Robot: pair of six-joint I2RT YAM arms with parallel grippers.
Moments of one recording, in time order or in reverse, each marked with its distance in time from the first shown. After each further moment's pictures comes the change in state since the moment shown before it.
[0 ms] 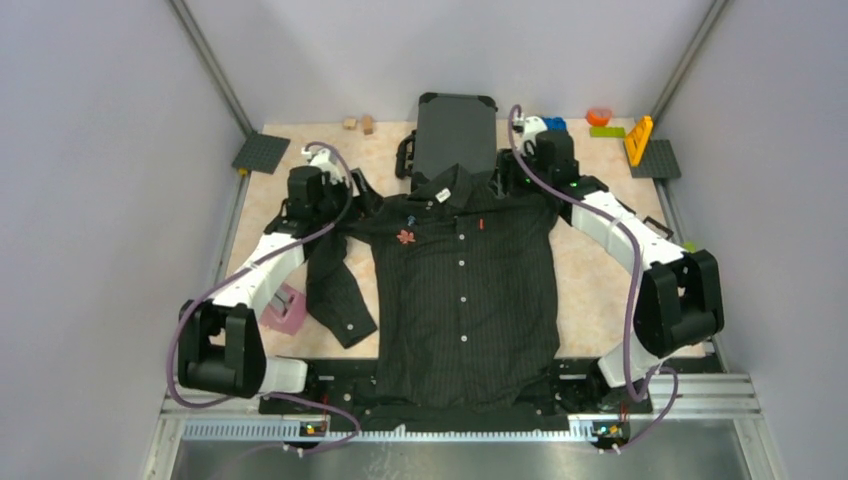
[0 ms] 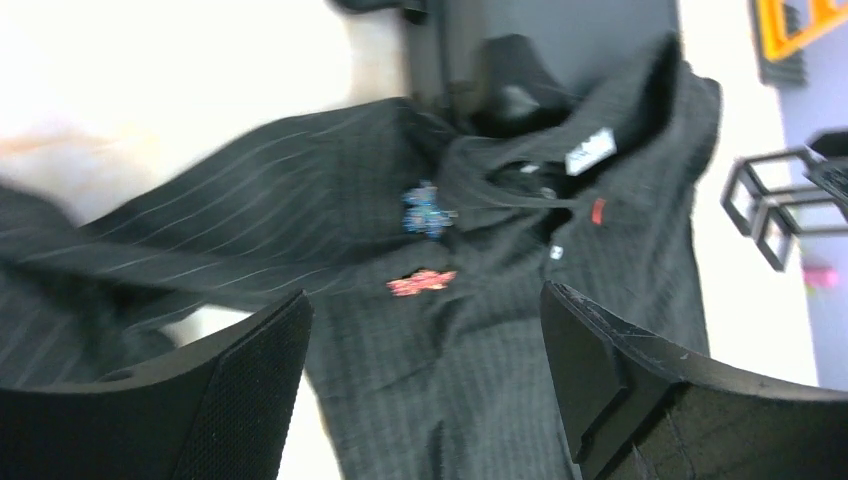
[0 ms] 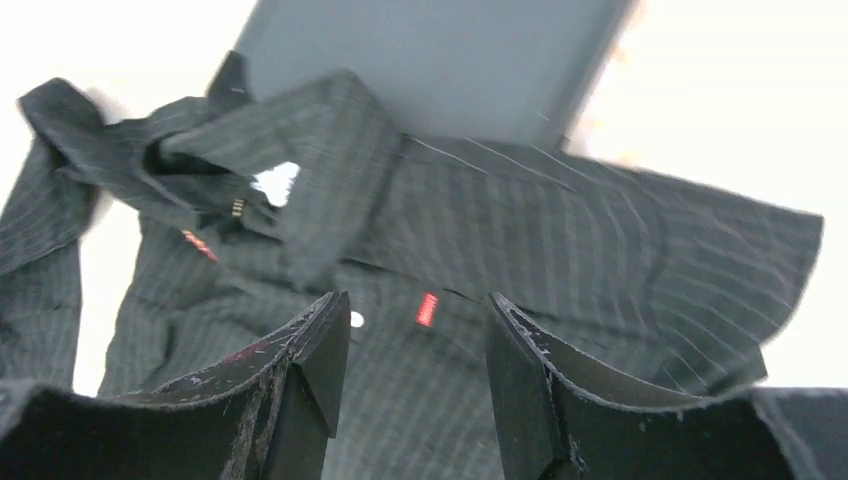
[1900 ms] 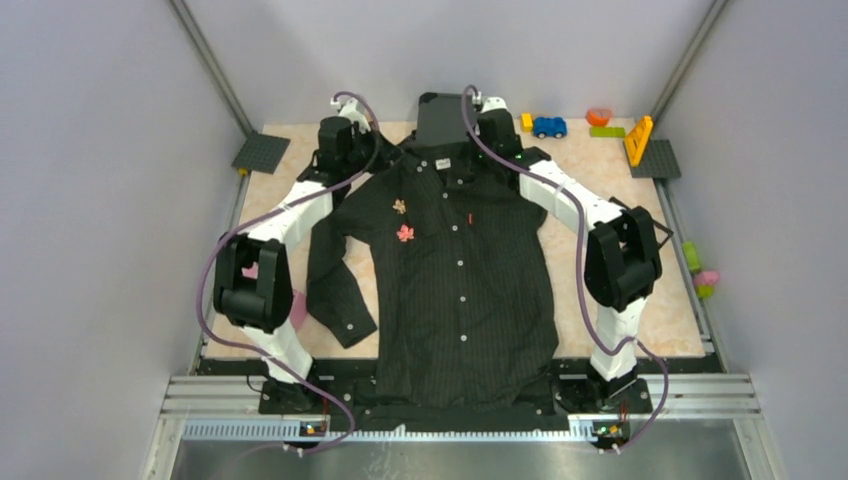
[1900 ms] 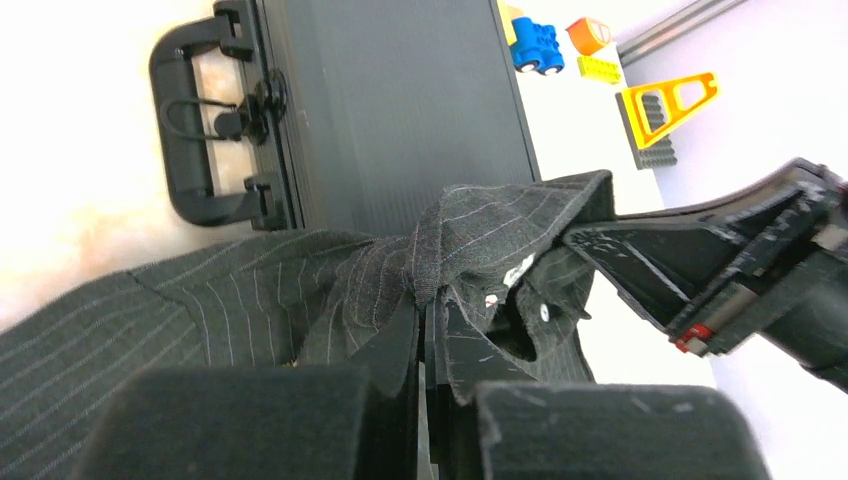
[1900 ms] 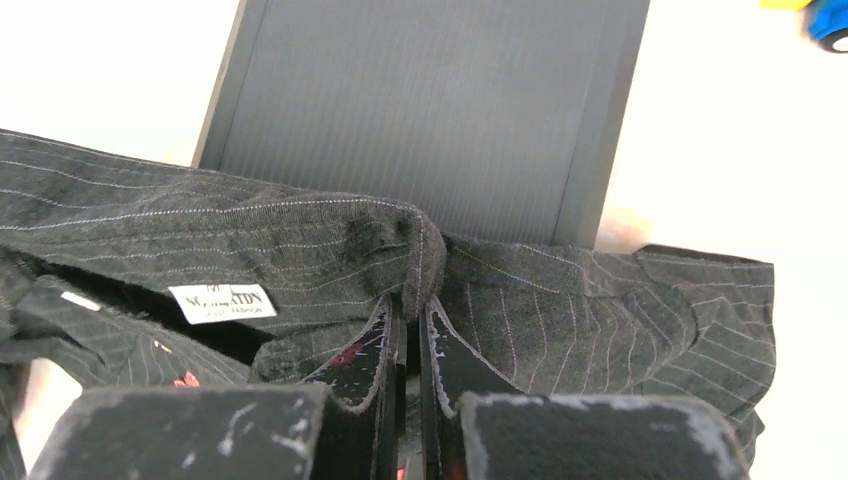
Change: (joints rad) left arm -0.106 0.388 0.420 0.160 0.070 -0.119; right arm 0.192 0.375 0.452 -0.124 0.344 0.097
